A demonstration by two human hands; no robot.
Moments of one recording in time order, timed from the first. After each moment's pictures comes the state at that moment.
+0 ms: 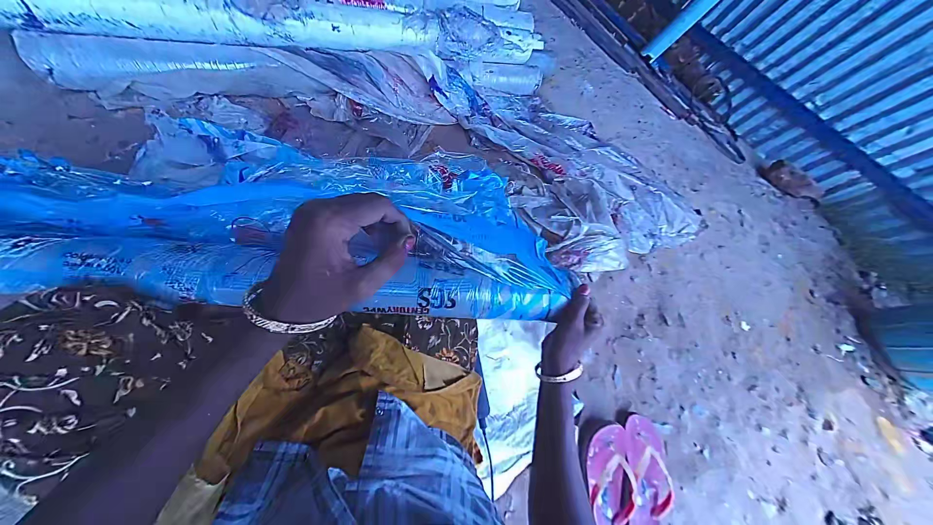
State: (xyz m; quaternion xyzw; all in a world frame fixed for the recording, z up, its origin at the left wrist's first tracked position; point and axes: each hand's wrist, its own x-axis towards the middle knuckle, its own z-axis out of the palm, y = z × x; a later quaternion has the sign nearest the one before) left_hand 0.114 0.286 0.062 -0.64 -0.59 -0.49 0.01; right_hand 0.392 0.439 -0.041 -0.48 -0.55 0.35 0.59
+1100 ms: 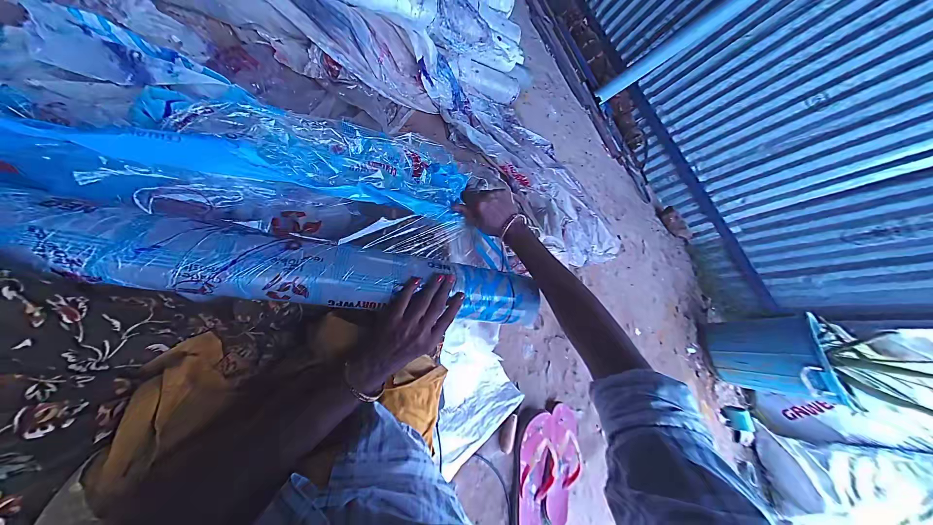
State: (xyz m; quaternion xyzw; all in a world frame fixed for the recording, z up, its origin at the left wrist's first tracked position) left_hand 0.247 0.309 -0.097 -0.65 -0.65 -0.31 0.25; right_hand 0.271 0.580 0.003 -0.14 -0.99 -0.03 -0.09
